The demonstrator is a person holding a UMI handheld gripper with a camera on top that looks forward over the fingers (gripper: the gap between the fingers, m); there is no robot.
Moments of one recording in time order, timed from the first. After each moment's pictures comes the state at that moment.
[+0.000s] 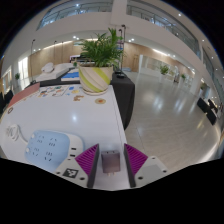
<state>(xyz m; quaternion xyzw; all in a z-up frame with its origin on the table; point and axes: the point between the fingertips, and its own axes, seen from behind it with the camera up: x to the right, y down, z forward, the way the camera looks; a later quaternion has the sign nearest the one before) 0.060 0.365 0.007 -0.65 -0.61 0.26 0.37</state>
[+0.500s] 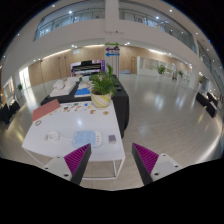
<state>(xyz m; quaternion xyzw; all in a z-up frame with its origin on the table) 0.288 0.325 0.234 -0.67 -0.59 0.30 0.35</state>
